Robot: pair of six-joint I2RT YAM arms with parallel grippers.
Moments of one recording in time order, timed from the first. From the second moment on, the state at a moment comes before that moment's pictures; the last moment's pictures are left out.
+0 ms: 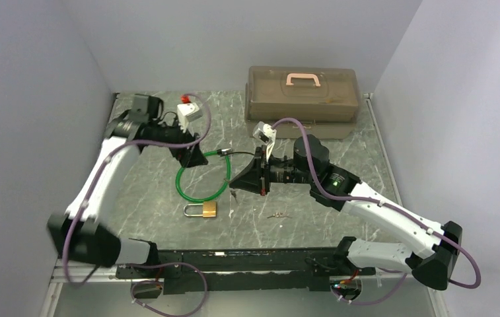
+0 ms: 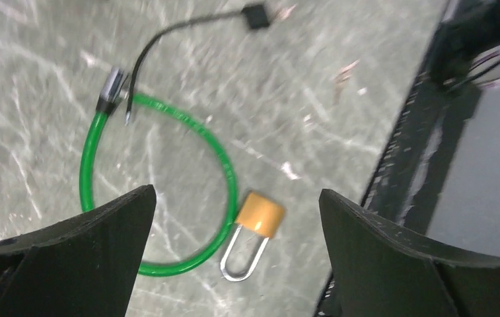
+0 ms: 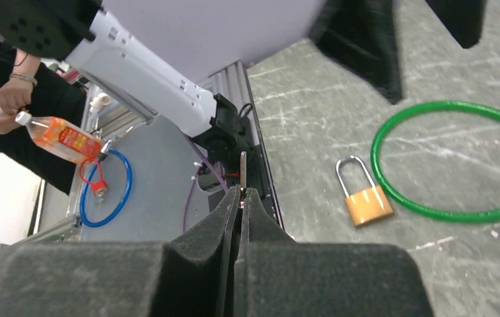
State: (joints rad) left arm -0.19 1.25 1.35 -0.92 0.85 0.44; right arm 0.91 1.09 1.02 -0.04 -0.57 0.40
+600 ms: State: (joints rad) left arm -0.18 1.87 1.43 -0.72 0.50 0.63; right arm 0.90 0.99 1.02 -0.18 -0.44 0.37
